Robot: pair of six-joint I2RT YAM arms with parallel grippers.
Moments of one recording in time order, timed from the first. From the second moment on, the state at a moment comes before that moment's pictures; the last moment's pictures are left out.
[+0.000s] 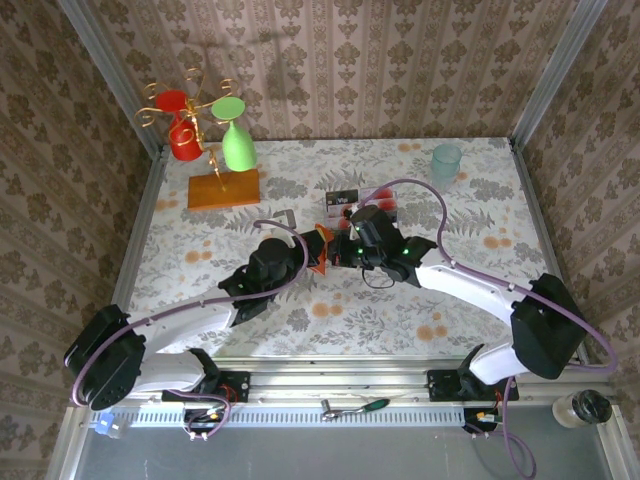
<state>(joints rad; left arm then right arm) -0.91 1.22 0.58 0.41 -0.23 -0.84 0.73 1.45 0.97 -0.19 -0.16 0.81</state>
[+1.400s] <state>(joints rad) -0.84 1.14 0.63 0.46 -0.21 -0.86 0.63 1.42 0.66 -0.10 -0.17 0.82</state>
